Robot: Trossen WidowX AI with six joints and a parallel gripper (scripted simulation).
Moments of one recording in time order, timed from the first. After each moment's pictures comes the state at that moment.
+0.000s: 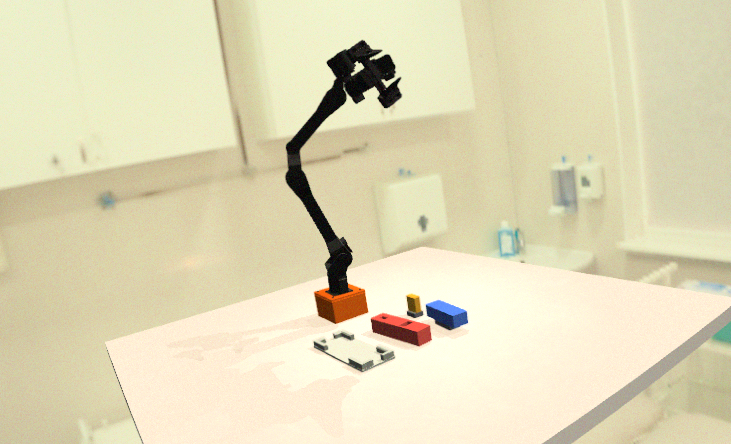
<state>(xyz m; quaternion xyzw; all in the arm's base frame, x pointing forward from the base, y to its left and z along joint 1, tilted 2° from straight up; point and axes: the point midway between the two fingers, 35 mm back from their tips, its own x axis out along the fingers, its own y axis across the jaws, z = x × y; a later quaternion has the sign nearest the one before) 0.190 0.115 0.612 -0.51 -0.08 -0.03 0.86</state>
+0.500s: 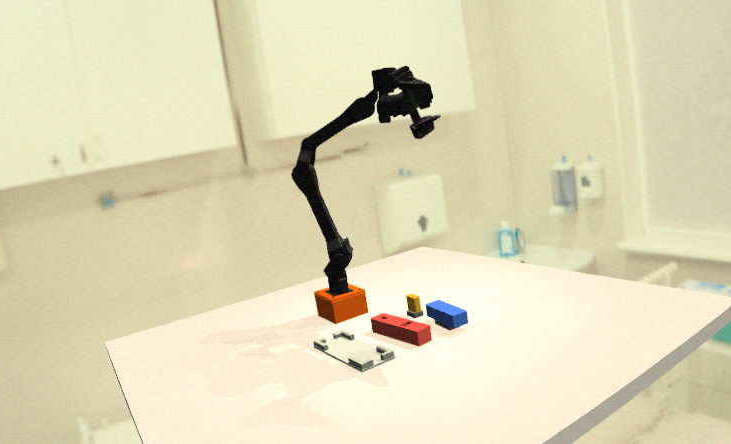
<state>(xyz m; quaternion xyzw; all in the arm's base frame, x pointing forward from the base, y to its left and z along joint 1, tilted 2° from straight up) 0.266 0.171 0.518 -0.55 -0.01 0.03 0.84</state>
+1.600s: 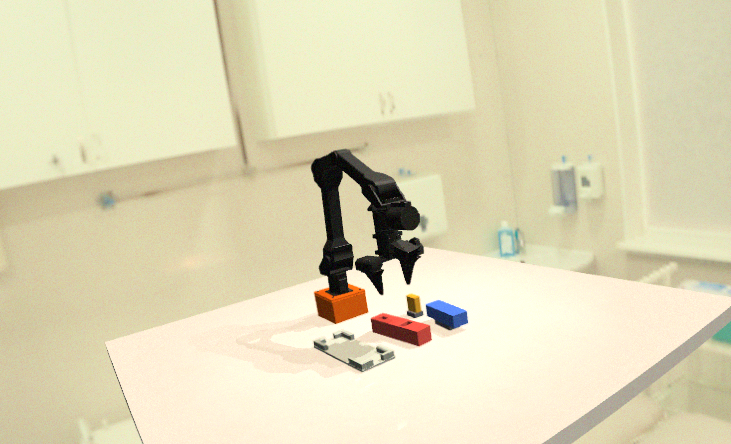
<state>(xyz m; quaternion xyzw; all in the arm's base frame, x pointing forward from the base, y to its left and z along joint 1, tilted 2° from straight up) 0.283 0.022 0.100 -0.06 0.68 0.07 0.73</state>
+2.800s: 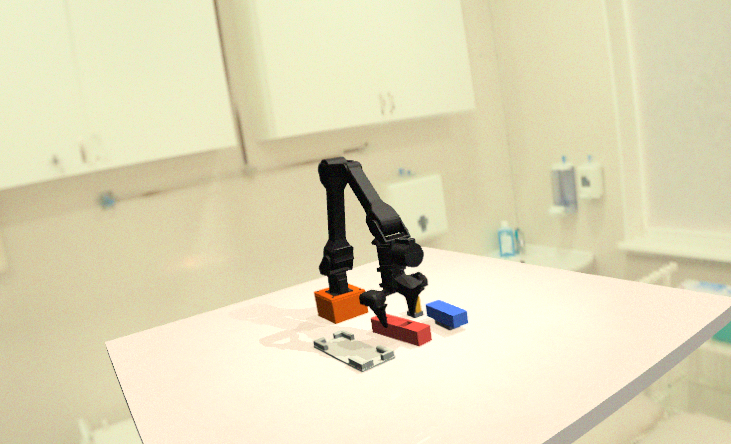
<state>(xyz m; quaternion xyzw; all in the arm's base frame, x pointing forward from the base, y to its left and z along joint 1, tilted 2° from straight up) 0.283 0.023 0.013 -0.04 0.69 0.06 0.72</state>
